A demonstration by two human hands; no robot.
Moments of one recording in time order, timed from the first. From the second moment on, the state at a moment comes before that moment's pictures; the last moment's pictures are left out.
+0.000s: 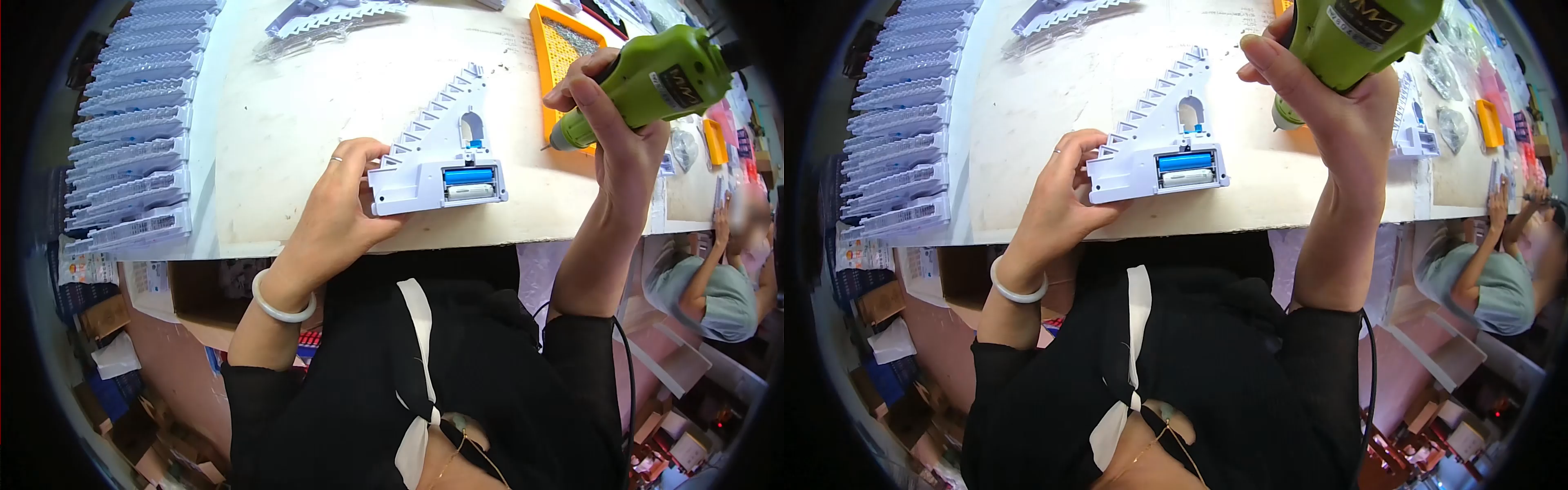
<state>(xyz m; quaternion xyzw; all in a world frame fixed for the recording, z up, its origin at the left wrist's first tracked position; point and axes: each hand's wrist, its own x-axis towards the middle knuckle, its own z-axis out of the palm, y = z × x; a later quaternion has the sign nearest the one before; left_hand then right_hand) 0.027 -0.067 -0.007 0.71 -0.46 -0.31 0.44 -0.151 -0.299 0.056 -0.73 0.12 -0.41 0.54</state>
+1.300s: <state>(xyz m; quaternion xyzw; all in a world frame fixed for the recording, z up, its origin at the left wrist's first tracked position) -0.009 -0.064 -0.011 0.60 -0.50 -0.26 0.57 -0.170 -0.230 0.041 -0.91 0.04 -0.17 0.38</state>
